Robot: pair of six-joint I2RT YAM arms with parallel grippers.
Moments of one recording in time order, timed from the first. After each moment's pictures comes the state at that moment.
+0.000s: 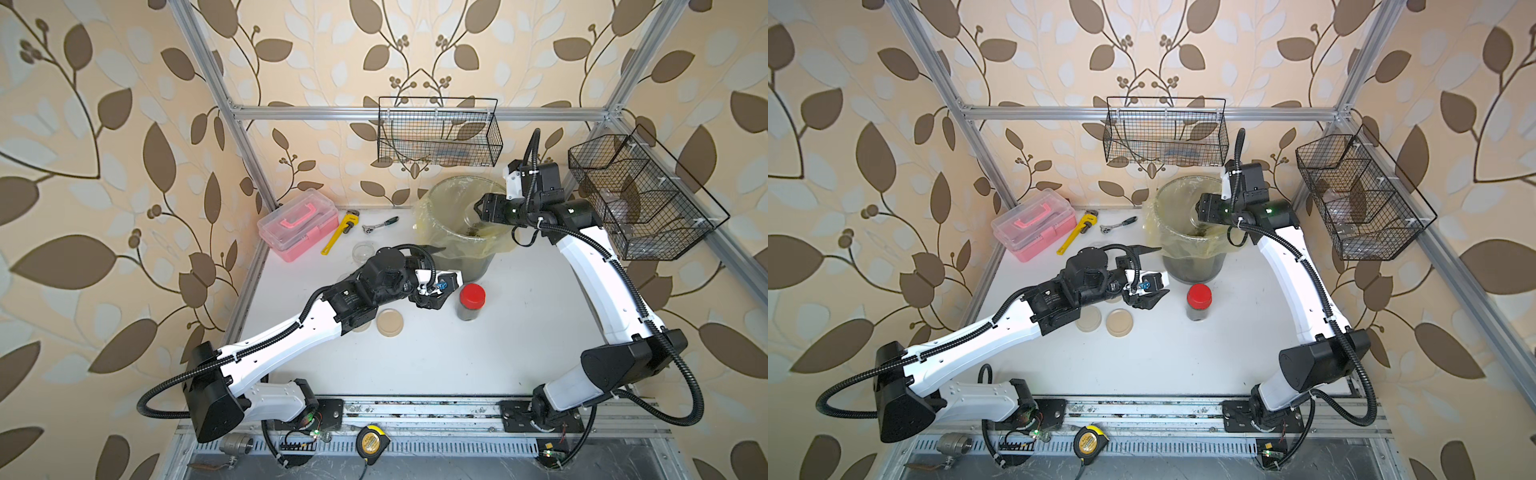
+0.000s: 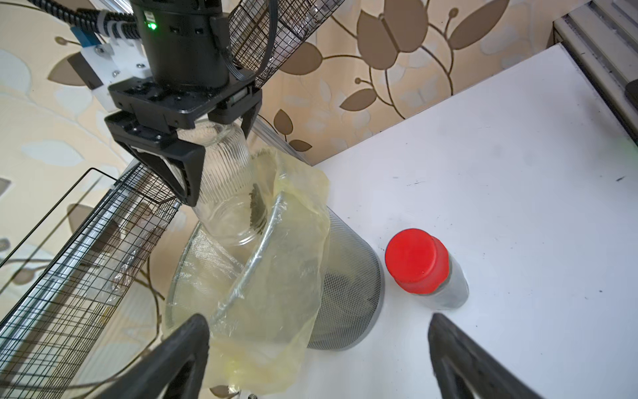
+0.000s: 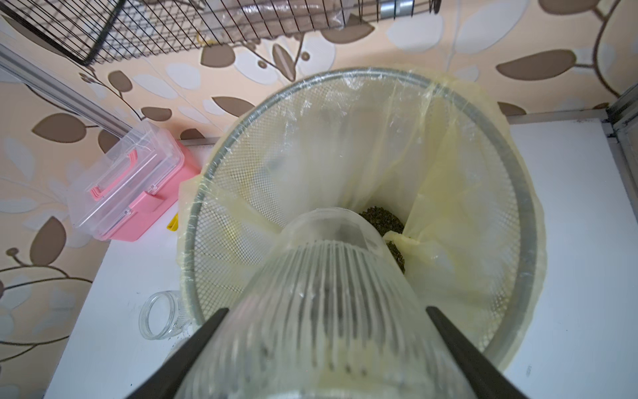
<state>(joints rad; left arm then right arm) -0.88 1.23 1.08 -0.09 0.15 0.78 0.24 1.57 1.84 -0.91 -0.02 0.32</state>
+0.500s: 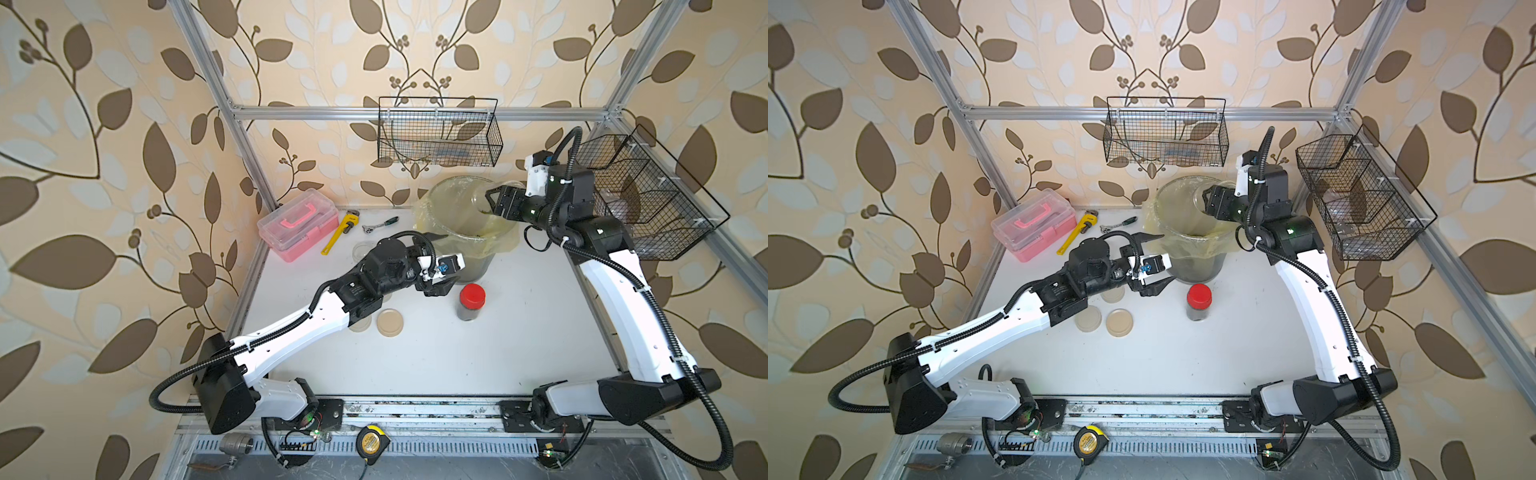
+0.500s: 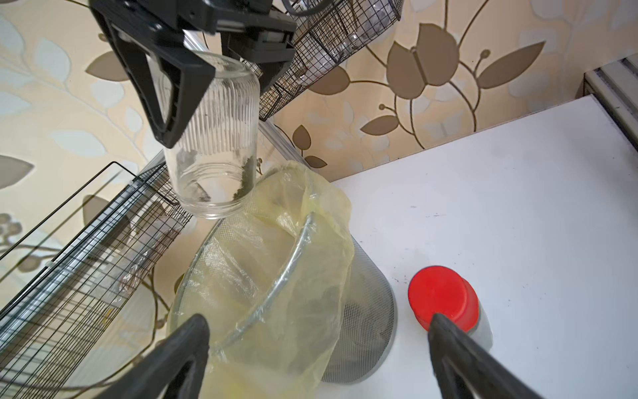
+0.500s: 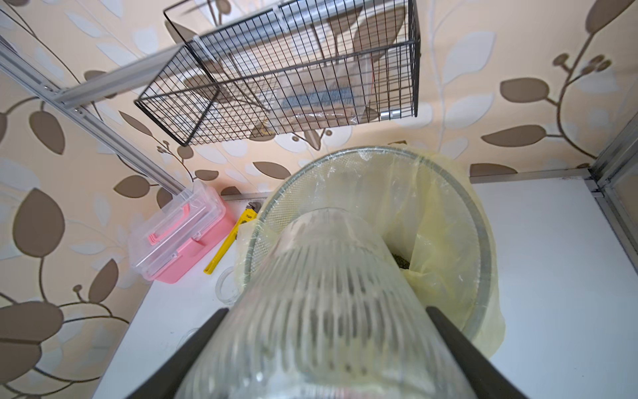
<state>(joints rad) -0.83 1.36 1.17 0.04 0.21 0.68 0.24 1.39 1.75 -0.76 -0.02 0.36</state>
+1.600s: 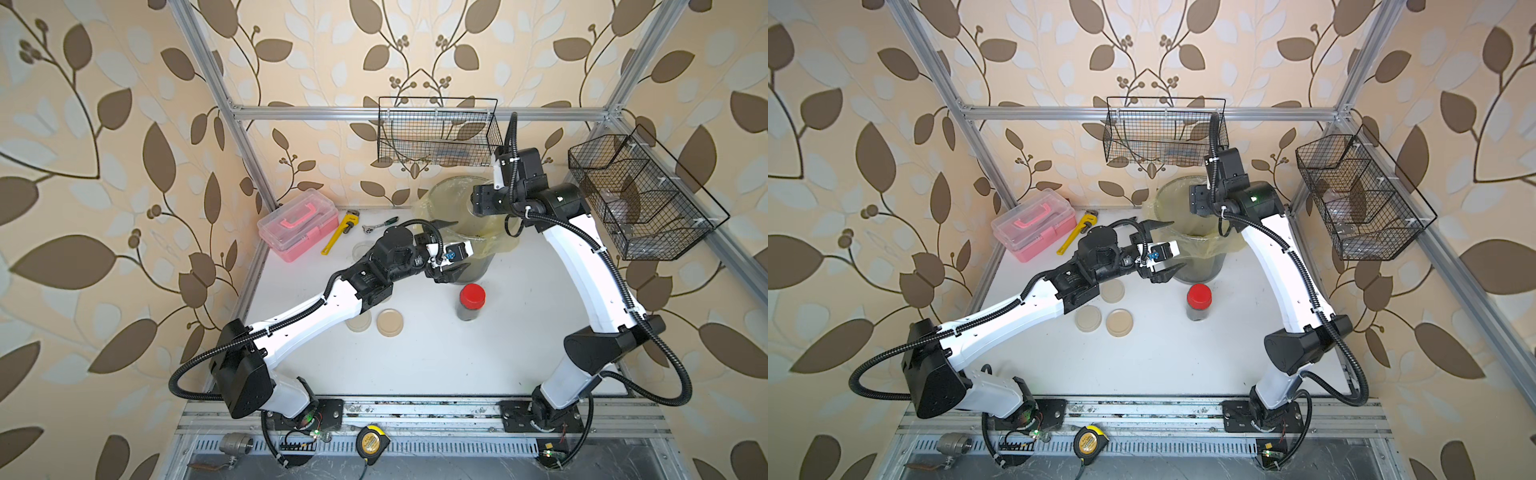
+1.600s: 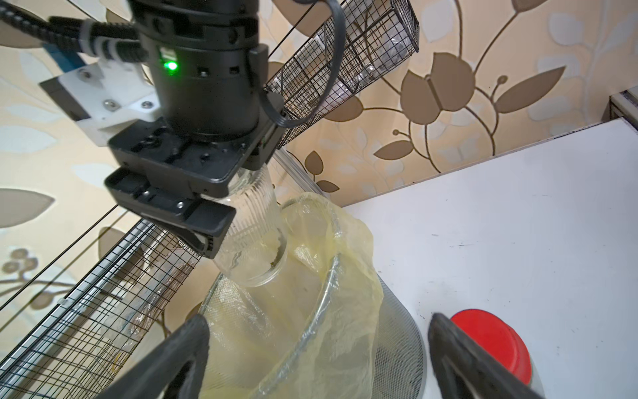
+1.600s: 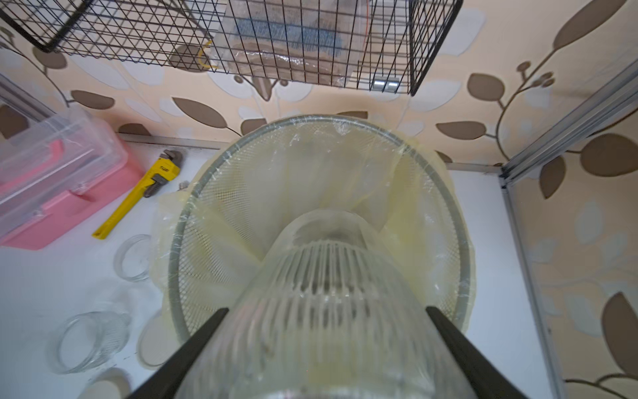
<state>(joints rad) -0.81 1.44 1.23 0.12 0.26 0.70 0.34 1.68 2.09 -1.08 0.23 0.25</state>
